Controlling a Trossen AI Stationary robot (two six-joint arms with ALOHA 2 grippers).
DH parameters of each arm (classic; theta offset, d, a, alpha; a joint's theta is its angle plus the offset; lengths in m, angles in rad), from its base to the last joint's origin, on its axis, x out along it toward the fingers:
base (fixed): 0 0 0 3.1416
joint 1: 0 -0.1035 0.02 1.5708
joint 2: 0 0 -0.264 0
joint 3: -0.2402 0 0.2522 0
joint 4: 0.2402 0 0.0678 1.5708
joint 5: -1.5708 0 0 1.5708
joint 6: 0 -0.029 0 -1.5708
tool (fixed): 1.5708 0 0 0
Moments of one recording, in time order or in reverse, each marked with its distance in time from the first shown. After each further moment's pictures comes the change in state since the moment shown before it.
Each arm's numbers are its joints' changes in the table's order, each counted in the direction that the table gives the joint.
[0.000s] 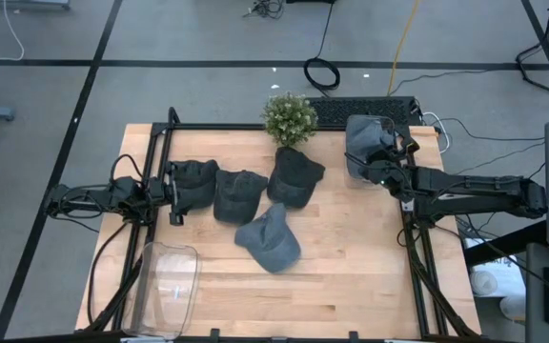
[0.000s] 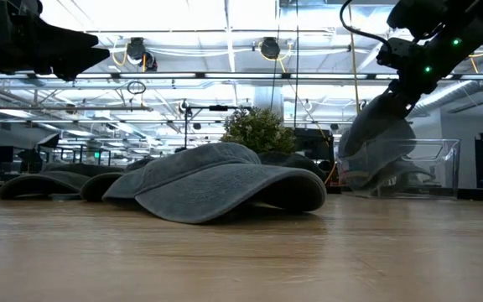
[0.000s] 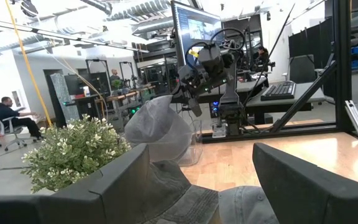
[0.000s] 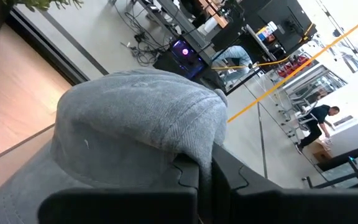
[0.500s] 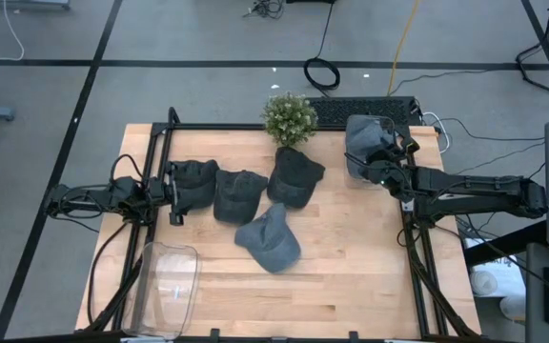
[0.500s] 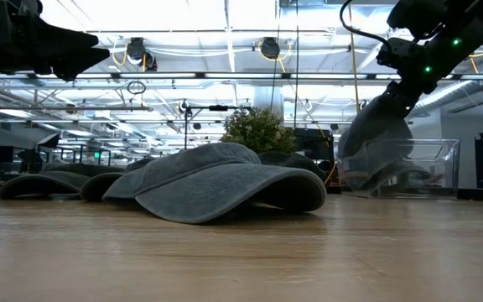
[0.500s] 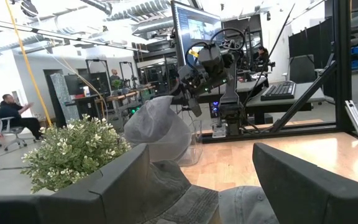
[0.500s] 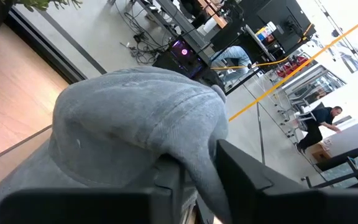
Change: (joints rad) left arm 0.000 0.000 0.000 0.000 0.000 0.000; right arm 0.000 0.000 0.000 0.000 -0.005 0.001
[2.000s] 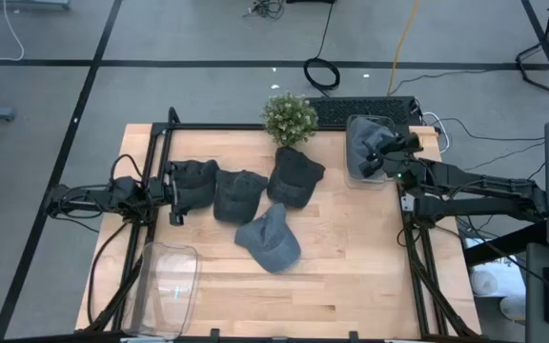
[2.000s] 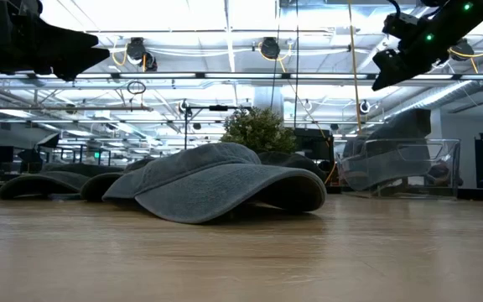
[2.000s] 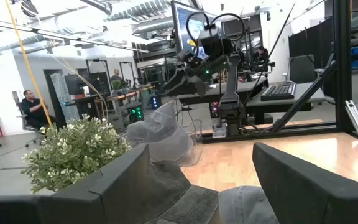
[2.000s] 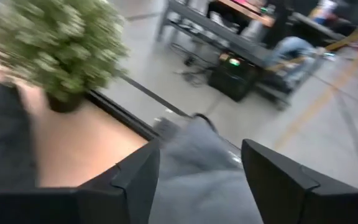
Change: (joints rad) left arm 0.000 0.000 0.000 0.000 0.000 0.000; right arm -0.002 -0.100 -0.122 0.042 0.242 -0.175
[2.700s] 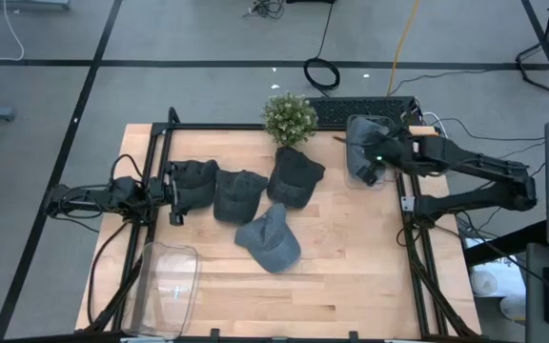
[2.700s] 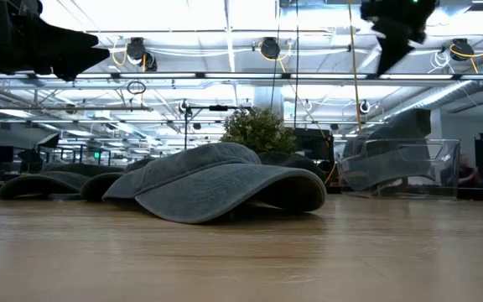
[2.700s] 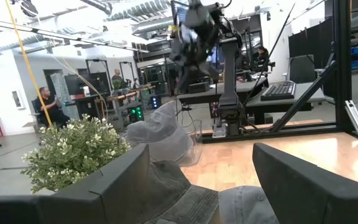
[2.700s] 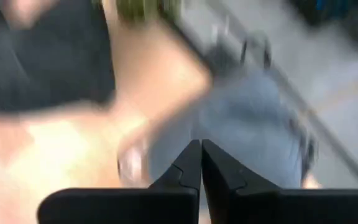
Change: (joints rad) left arm 0.000 0.000 0.000 0.000 0.000 0.000; right arm 0.047 0.342 -0.509 0.714 0.391 -0.163
